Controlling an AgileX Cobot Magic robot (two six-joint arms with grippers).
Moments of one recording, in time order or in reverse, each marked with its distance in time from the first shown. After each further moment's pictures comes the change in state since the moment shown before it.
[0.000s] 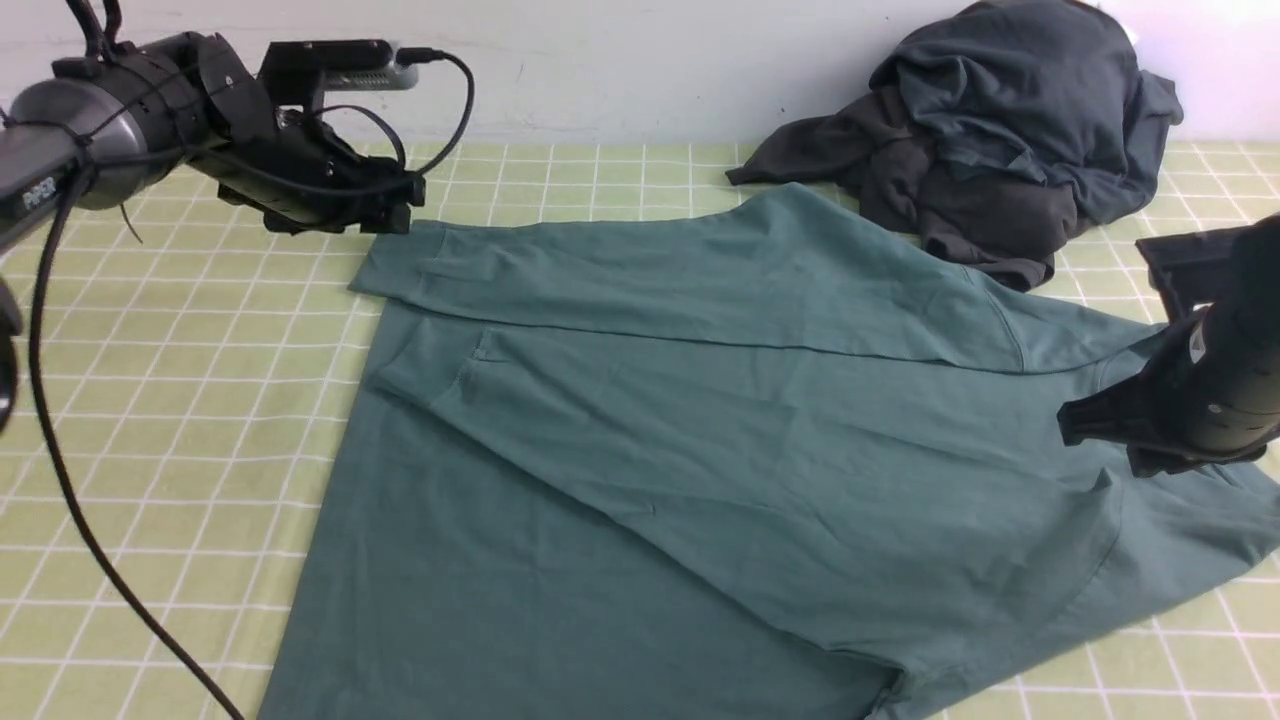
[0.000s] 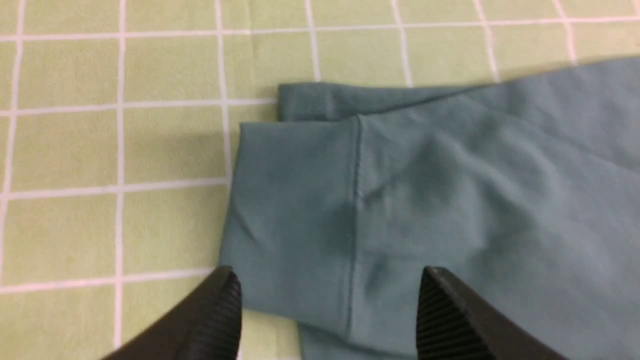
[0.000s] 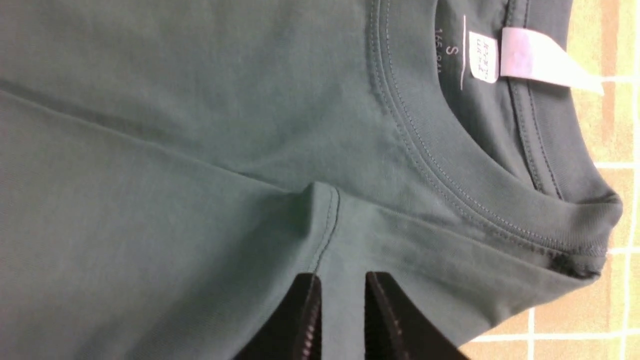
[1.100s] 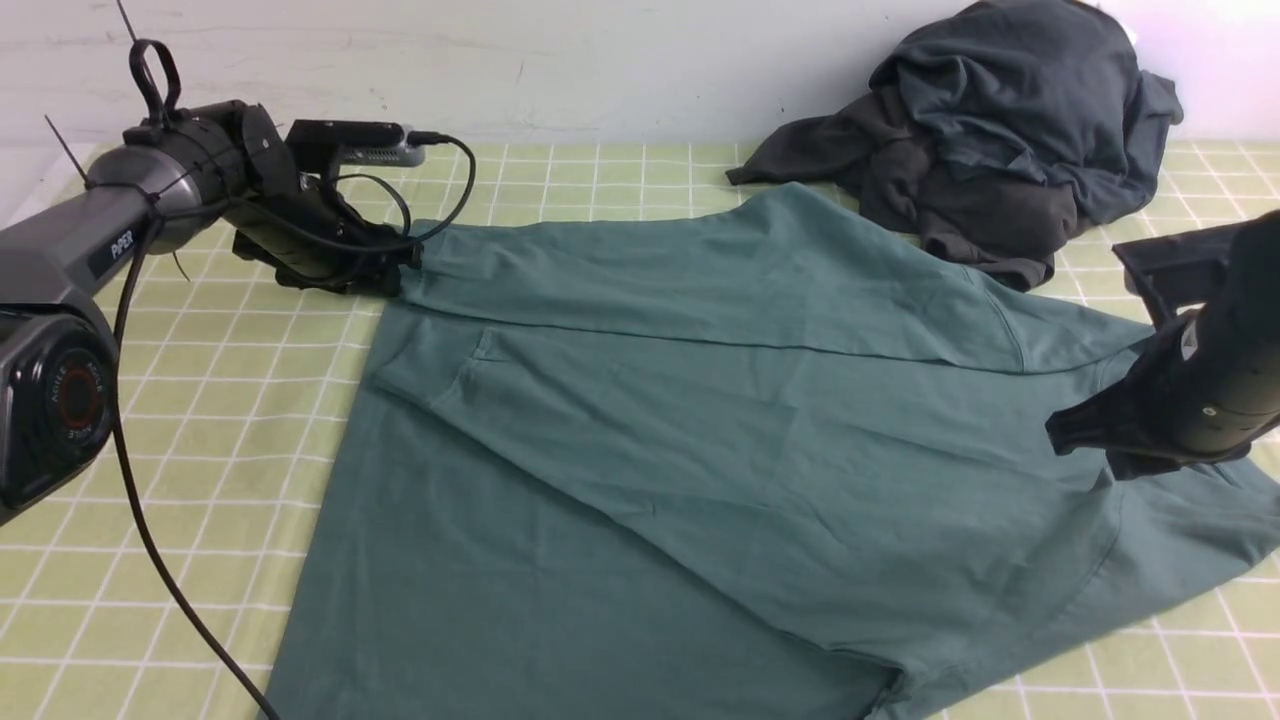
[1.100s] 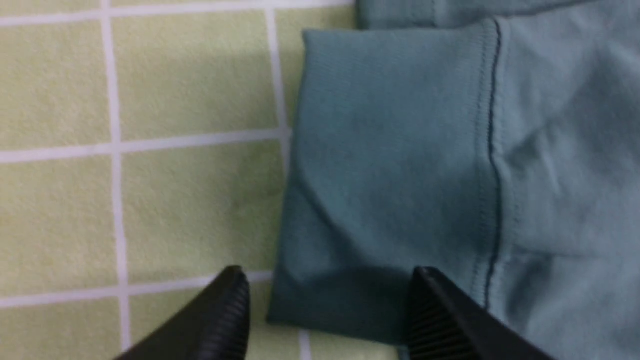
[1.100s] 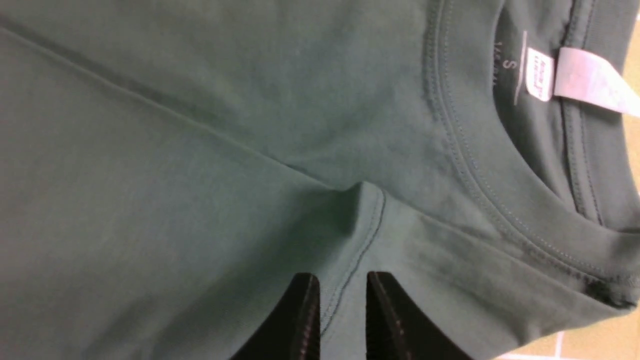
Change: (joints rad) right arm 0.000 0.000 0.000 0.079 -0.015 -0.147; left arm 0.020 0.183 -0.161 0.087 0.076 -0.021
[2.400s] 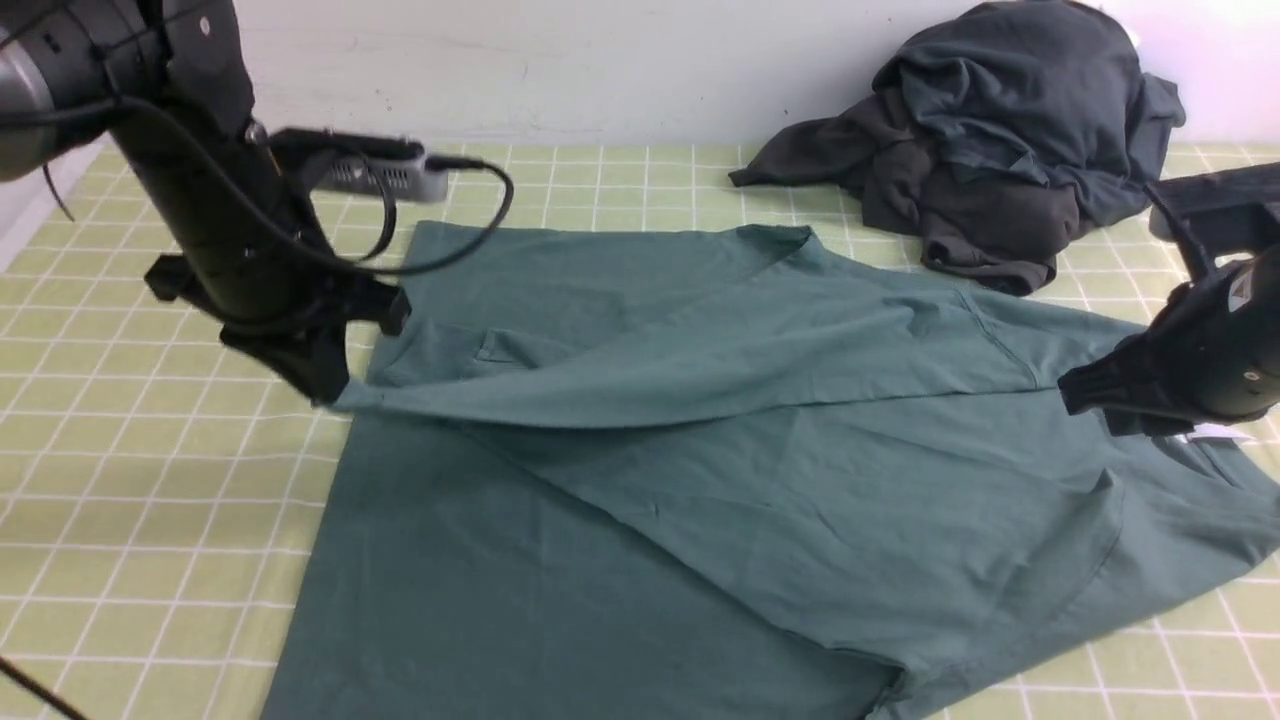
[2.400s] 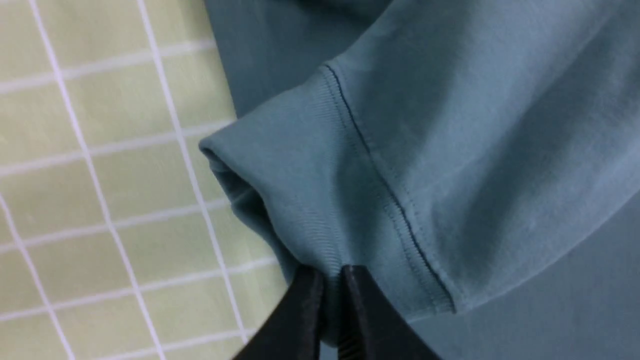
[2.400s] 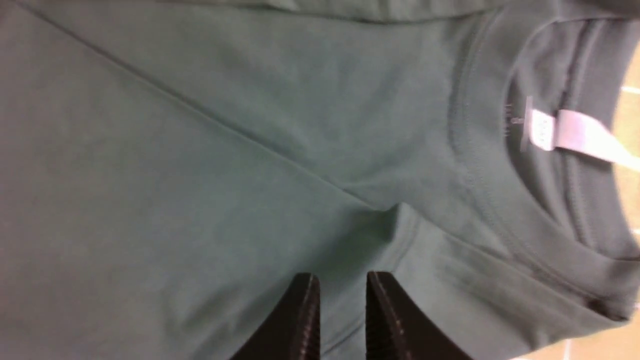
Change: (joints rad) right arm 0.000 -0.133 0.000 0.149 0.001 -0.131; left arm -0.151 -0.629 0.565 0.118 0.526 -0.084
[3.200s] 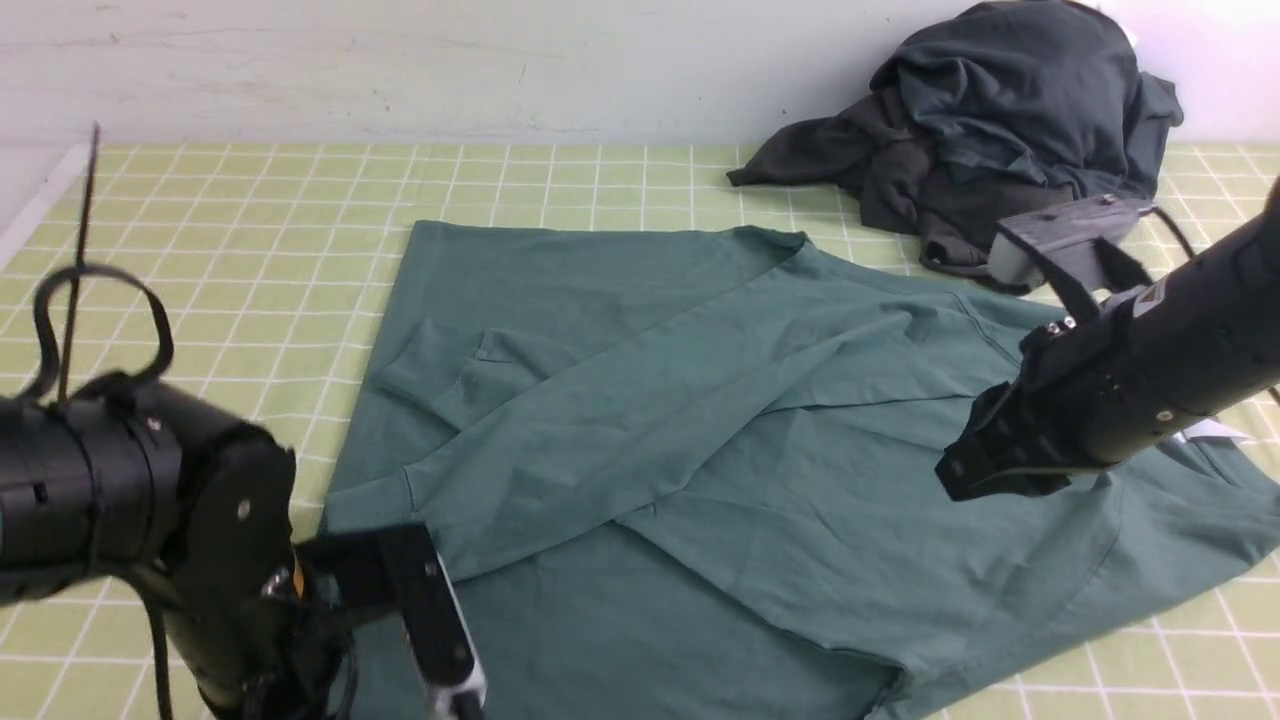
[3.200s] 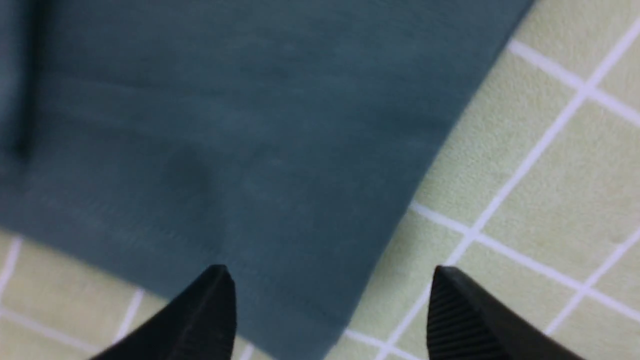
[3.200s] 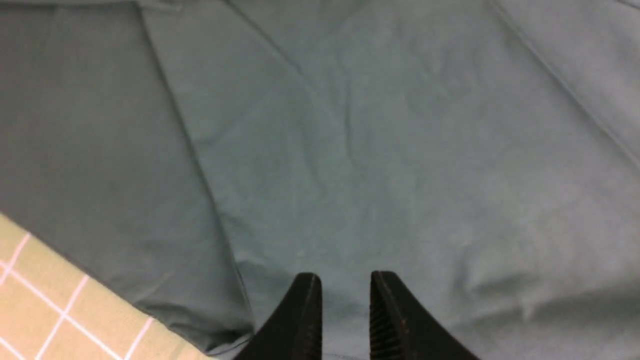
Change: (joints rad) right arm 0.128 -0.024 0.000 0.449 0.115 -0.492; left arm -0.251 -0.291 0.825 0.143 -0.450 0.590
